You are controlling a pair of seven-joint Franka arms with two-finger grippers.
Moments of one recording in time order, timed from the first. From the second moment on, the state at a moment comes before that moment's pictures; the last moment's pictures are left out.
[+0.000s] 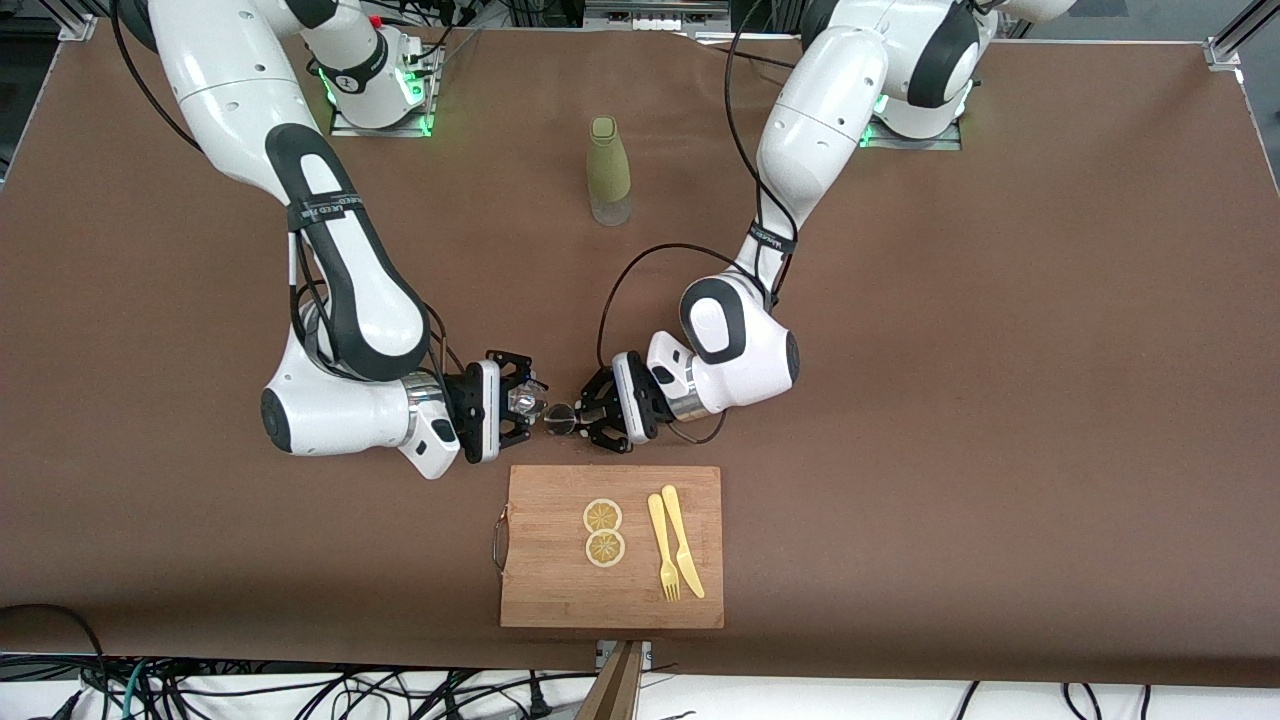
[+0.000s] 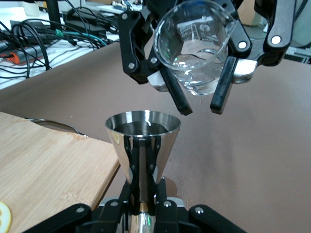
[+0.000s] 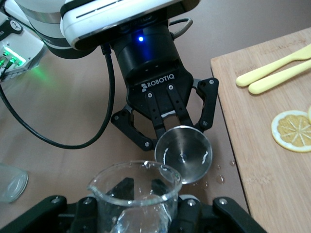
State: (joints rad) left arm -0.79 1.13 0.25 -1.09 -1.82 2.40 1.83; right arm 0.27 0.80 0.06 -1.31 0.77 1.92 -1.43
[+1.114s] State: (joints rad) left arm -0.79 1.15 0.25 -1.09 -1.95 2.31 1.91; right arm 0.31 0.79 0.06 -1.29 0.62 1.91 -1.26
